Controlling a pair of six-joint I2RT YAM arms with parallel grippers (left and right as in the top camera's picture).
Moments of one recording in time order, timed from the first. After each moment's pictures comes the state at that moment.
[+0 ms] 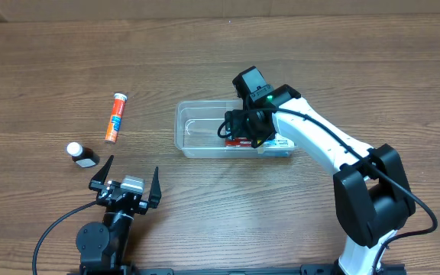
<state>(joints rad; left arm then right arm) 0.03 0.02 0.02 -0.09 0.20 0.29 0.52 1.94 1.44 -0.81 -0.14 0.49</state>
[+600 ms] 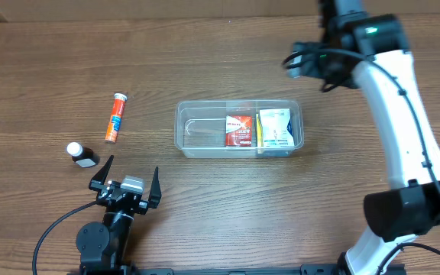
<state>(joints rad) 0.03 0.02 0.02 -0.09 0.20 0.29 0.18 1.89 2.06 -1.37 0.04 0.39</state>
